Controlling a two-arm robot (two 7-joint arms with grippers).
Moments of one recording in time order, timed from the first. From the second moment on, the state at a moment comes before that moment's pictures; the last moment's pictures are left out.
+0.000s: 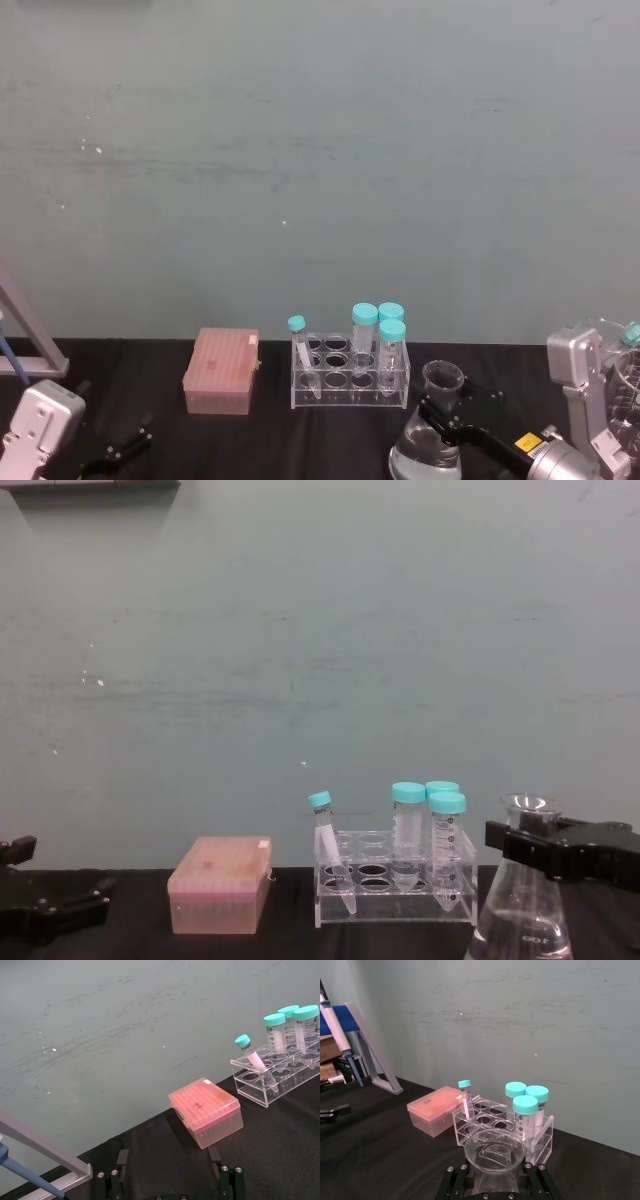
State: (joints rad) left arm -0.20 0.60 0.45 -1.41 -0.25 -0.12 0.03; right arm 0.32 0.37 -0.32 -1.28 0.44 -0.02 0.46
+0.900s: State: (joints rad) left arm -0.20 0.60 0.45 -1.41 -0.25 -0.12 0.03; right arm 0.32 0.37 -0.32 -1.28 0.44 -0.01 0.45
